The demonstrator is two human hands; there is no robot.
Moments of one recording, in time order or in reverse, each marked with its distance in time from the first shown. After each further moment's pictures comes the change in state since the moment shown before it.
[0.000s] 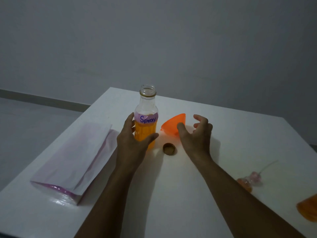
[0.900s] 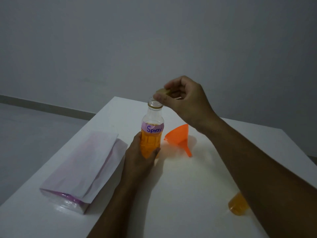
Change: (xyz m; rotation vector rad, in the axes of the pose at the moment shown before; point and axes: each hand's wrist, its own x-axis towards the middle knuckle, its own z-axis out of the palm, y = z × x) left_hand -0.002 0.012 -0.001 0.236 -0.159 -0.118; right_hand 0.012 -0.144 -0.030 0.140 -0.374 -0.496
